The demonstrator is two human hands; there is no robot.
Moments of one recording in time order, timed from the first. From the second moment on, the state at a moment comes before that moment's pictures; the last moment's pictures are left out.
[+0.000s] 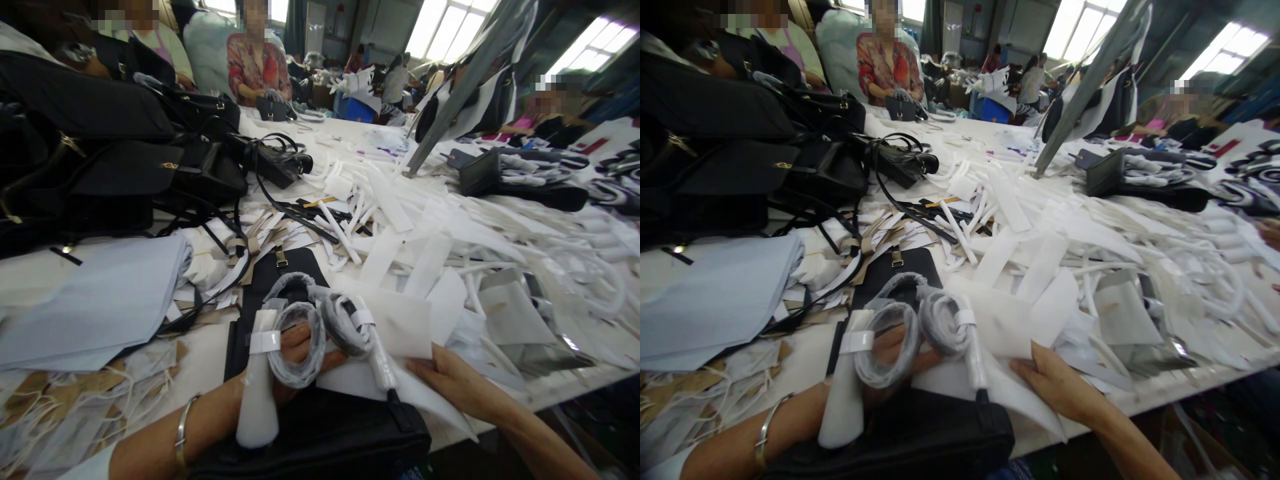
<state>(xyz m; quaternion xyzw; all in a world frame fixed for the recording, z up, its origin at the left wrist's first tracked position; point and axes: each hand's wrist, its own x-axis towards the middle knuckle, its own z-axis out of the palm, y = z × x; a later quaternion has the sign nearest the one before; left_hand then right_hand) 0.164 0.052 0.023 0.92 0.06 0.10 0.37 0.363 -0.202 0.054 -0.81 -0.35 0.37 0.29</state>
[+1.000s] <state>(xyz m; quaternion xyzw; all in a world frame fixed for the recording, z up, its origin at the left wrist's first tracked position) 0.153 0.067 0.026 0.79 -0.13 -0.02 0.60 0.342 -0.062 0.080 -0.66 -0.24 0.58 0.42</state>
